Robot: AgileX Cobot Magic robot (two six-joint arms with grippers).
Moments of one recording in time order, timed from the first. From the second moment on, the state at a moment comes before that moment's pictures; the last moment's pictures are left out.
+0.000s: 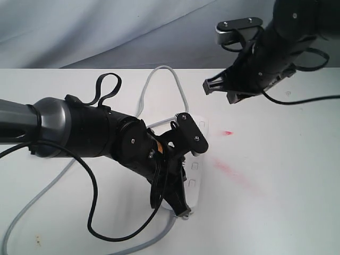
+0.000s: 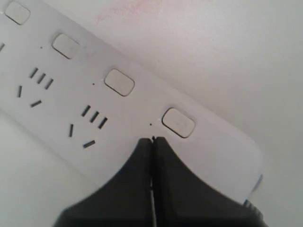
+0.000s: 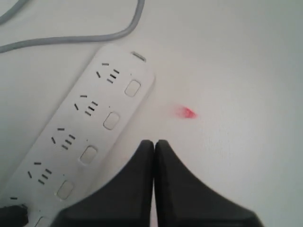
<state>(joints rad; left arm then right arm) -0.79 1.96 -1.08 -0.30 0.34 0.66 0.52 1.78 -1.36 0.02 0.77 0.04</state>
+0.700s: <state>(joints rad) -0.70 1.47 -1.06 -0.29 0.28 0.45 0.52 0.82 -0.69 -0.26 0.55 0.40</state>
